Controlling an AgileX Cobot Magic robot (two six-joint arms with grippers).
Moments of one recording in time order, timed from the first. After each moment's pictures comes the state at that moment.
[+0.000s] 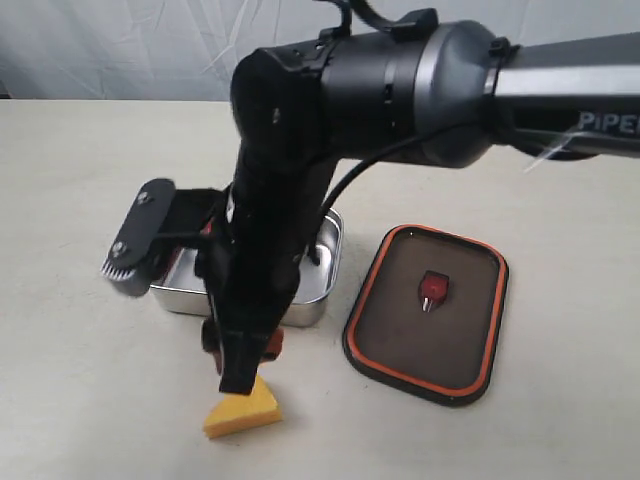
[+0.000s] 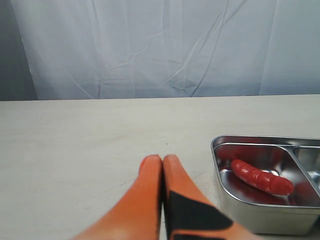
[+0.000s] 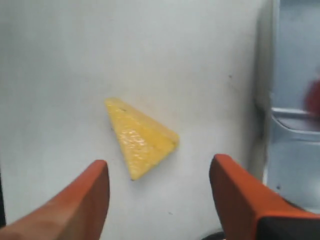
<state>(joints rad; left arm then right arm) -0.12 0.01 0.00 -0.03 0.19 -0.03 1.08 1.89 -1.43 0.27 1.00 -0.78</state>
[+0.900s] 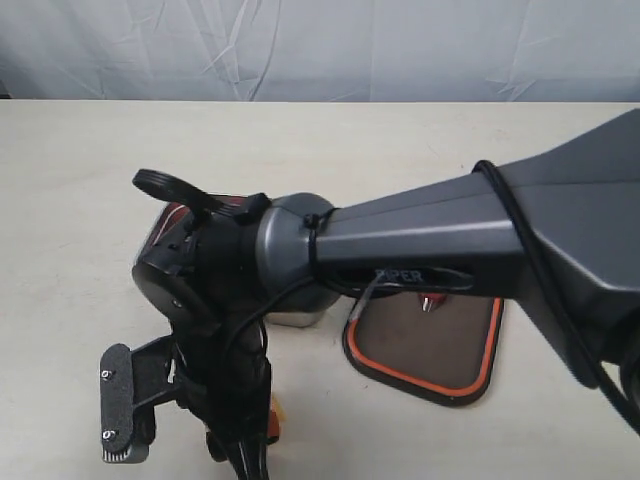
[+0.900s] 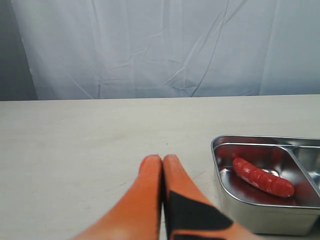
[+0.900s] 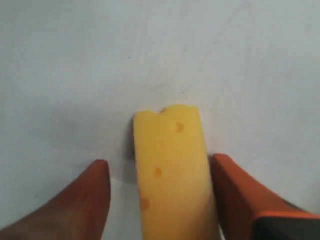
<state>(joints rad) -0.12 0.01 0.00 -0.03 0.19 -0.03 1.25 2.11 -1.43 0.06 0.94 -0.87</state>
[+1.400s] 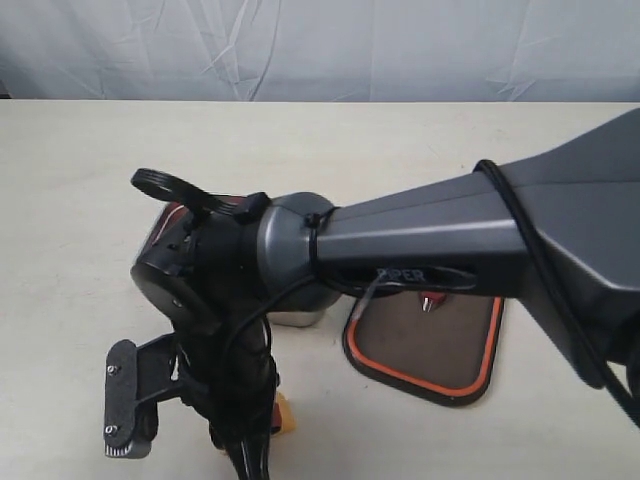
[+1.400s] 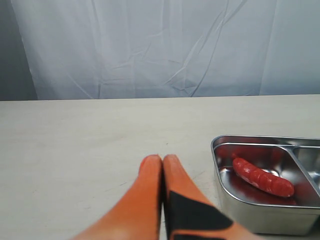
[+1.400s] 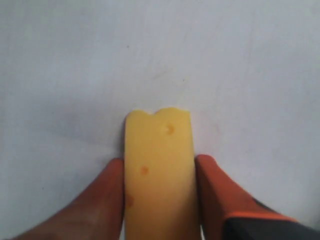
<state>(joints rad) -0.12 0.01 0.00 -0.03 0.19 -0.03 1.25 2.11 -1.43 0.03 0.98 -0.80</state>
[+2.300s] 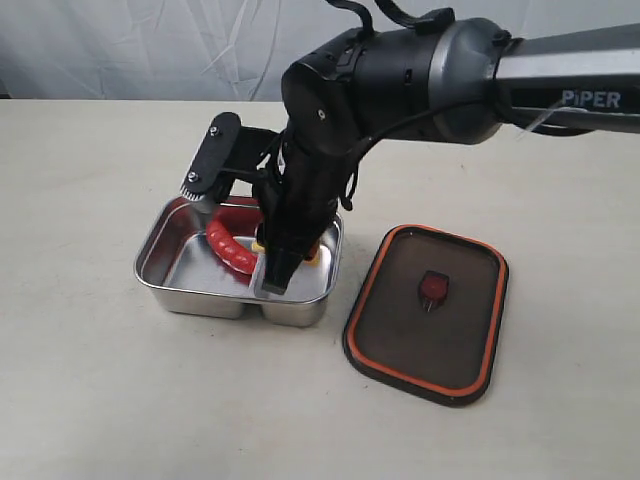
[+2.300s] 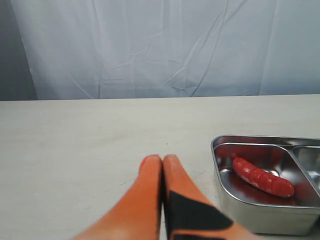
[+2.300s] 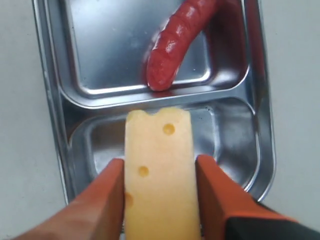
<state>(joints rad) -0.12 0.01 0.00 -0.03 0.19 -0.03 0.94 1.93 -1.43 -0.04 0.76 -0.57</state>
